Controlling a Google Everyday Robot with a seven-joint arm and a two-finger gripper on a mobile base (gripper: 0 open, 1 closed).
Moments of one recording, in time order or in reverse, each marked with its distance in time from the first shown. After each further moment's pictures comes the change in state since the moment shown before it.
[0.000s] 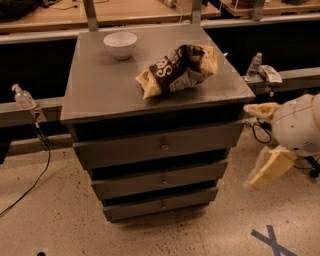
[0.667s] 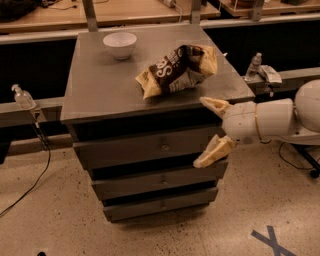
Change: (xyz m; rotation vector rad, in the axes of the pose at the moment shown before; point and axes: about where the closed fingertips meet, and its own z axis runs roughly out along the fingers) arm -0.047 -0.052 0.109 0.020 -0.430 -0.072
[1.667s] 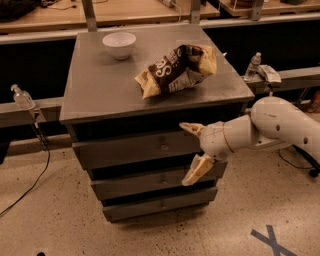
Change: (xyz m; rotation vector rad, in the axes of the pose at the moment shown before) arm 0.062 0.029 0.082 -0.179 0.074 -0.019
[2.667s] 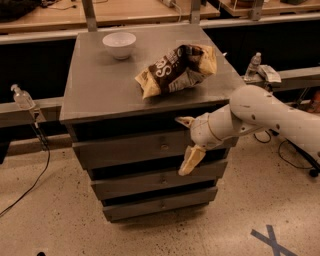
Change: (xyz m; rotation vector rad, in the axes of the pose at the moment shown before) arm 0.022 -0.038 0.026 0.001 0.184 -0.059
